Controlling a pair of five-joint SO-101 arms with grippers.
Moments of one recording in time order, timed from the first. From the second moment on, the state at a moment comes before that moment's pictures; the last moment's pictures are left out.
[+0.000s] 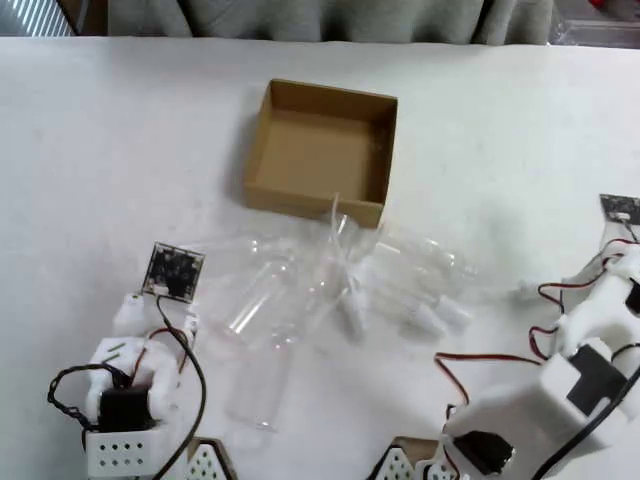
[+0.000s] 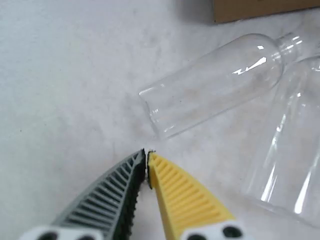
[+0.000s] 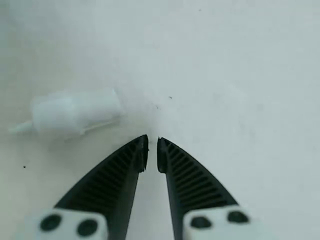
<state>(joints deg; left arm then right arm) -9.3 -104.1 97.1 60.0 -16.9 42.8 11.3 20.3 53.7 38.9</state>
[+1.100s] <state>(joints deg) -9.3 -104.1 97.1 60.0 -16.9 22.9 17.5 2.9 57.3 21.8</state>
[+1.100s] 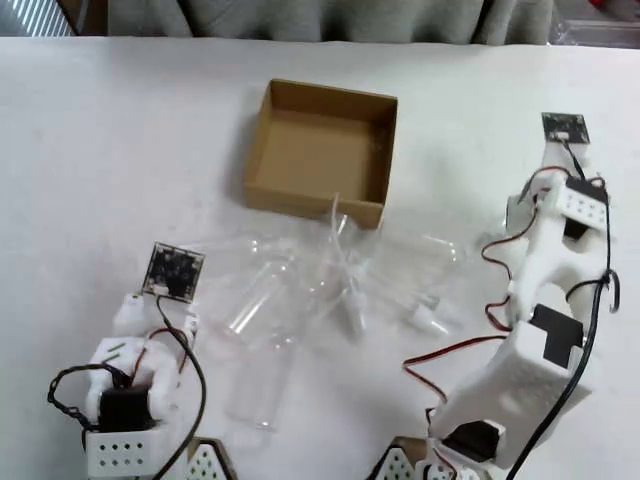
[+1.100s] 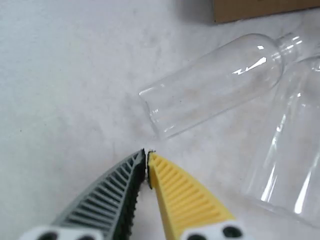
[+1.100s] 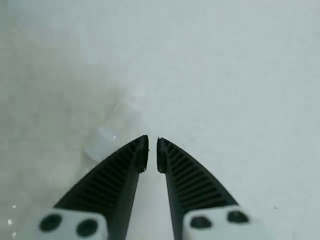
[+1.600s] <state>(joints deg) -9.3 -104.1 97.1 60.0 -16.9 18.5 5.6 3.8 87.4 32.9</state>
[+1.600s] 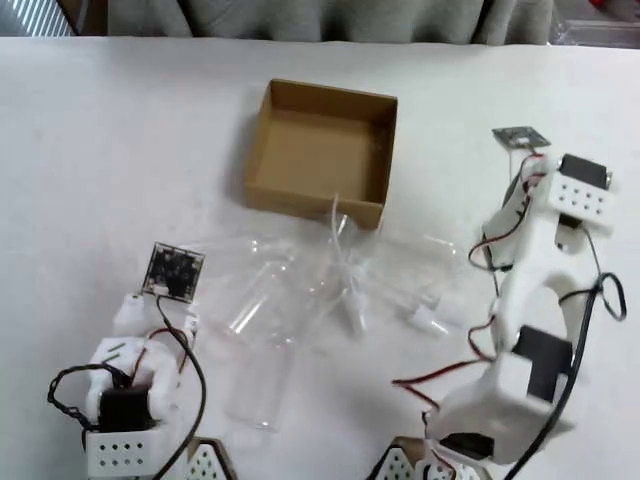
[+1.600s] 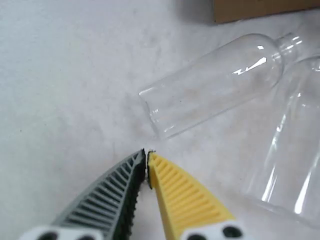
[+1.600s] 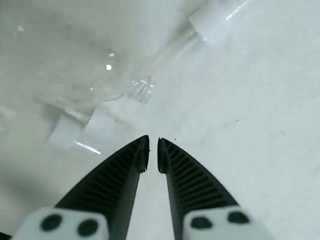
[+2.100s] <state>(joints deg) -9.3 -104.1 97.1 59.8 -16.9 1.0 -16.1 39.5 76.8 46.5</state>
